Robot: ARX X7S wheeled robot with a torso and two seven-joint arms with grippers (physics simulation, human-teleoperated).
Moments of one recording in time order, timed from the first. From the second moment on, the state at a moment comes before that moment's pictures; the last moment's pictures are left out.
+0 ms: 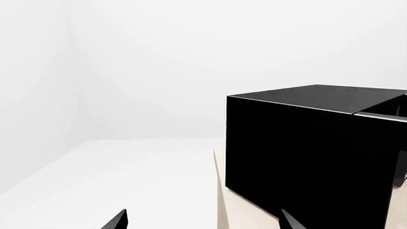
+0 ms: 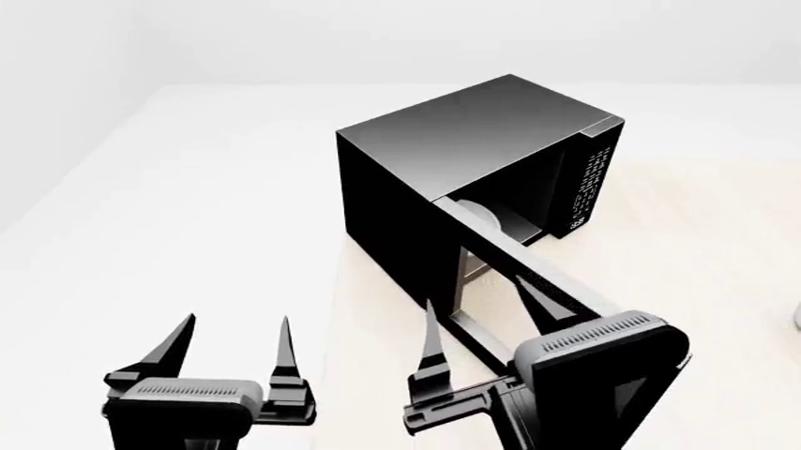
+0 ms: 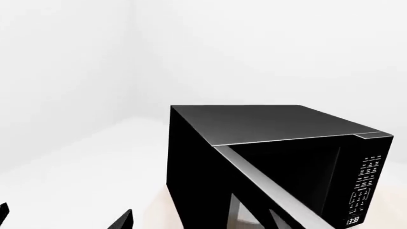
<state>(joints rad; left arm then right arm) 0.14 -0.35 0.20 0.61 -0.28 -0.25 -0.34 0.78 0.83 -1.28 -0.79 0.87 0.19 1.14</state>
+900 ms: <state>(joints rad) 0.14 -0.37 0.21 0.61 -0.29 -0.25 -0.36 0.71 0.79 -1.29 -0.62 0.88 0.13 1.05</state>
